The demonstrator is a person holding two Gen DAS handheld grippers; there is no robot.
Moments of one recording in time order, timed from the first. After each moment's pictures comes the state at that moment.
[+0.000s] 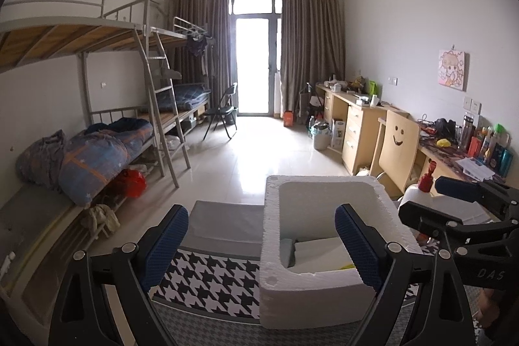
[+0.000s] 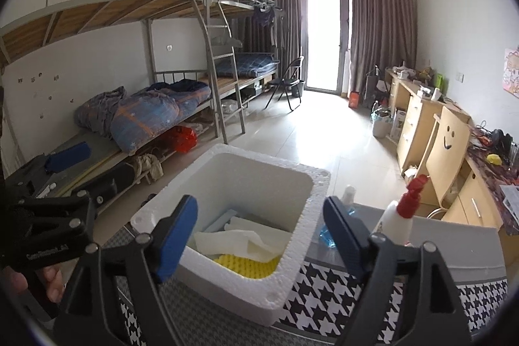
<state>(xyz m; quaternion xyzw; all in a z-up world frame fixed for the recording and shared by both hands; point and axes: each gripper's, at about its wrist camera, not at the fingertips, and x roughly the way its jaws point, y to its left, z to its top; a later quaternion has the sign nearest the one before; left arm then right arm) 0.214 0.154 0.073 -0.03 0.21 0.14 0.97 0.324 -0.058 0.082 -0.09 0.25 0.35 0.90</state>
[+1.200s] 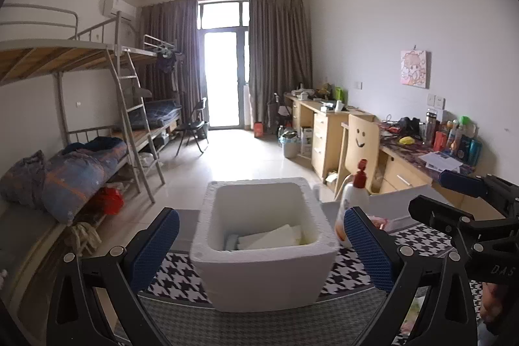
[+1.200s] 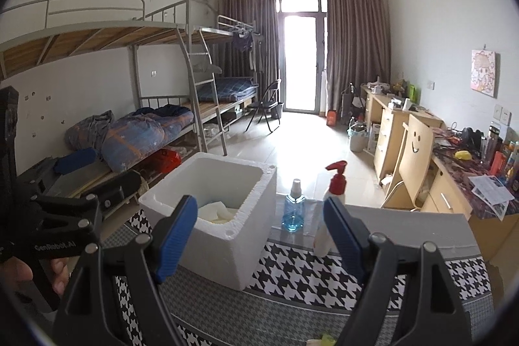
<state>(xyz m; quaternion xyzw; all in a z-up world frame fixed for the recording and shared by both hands) 0.177 0.086 0.094 -0.01 0.18 0.07 0.98 0.269 -0.143 0.101 -0.06 0.20 0.31 0.93</state>
